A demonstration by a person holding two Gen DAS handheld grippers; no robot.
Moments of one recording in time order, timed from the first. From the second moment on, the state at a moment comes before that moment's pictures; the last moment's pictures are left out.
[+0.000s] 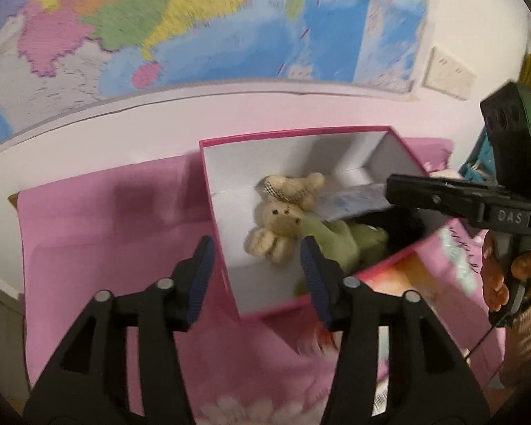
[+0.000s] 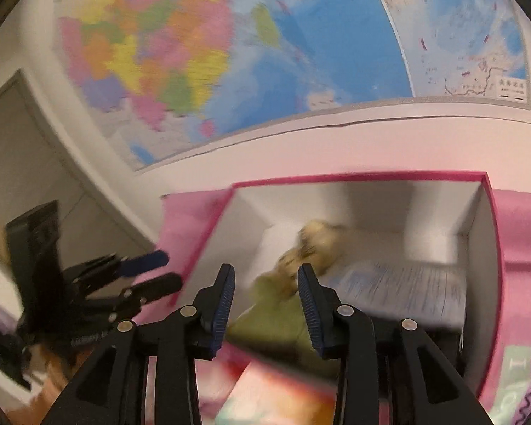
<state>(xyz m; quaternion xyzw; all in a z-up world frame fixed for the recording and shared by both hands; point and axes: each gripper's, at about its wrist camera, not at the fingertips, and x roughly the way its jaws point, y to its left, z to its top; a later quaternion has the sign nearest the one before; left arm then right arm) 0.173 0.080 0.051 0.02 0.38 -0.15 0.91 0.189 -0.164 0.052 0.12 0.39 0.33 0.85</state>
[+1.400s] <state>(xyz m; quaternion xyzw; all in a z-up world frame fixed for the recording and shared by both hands) 0.021 0.102 -0.069 -0.06 0.50 -0.21 0.84 0.073 -0.083 -0.050 0.08 0.50 0.46 0.73</state>
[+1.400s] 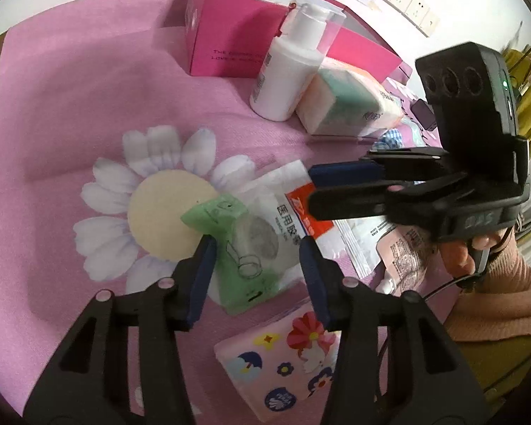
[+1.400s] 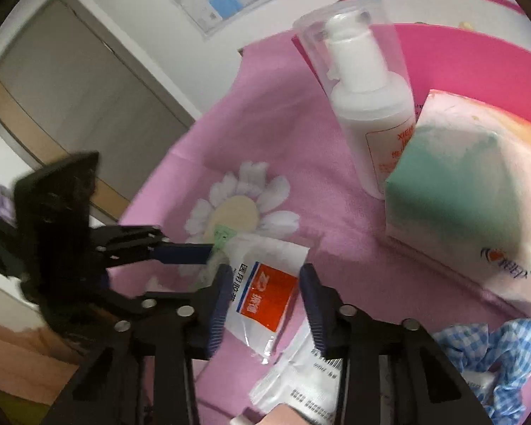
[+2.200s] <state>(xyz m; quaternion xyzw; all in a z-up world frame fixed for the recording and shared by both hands) 0.014 0.104 -0.071 -0.04 0.48 -0.21 0.85 0.060 -0.066 -0.058 -0.02 0.49 0.41 0.76</state>
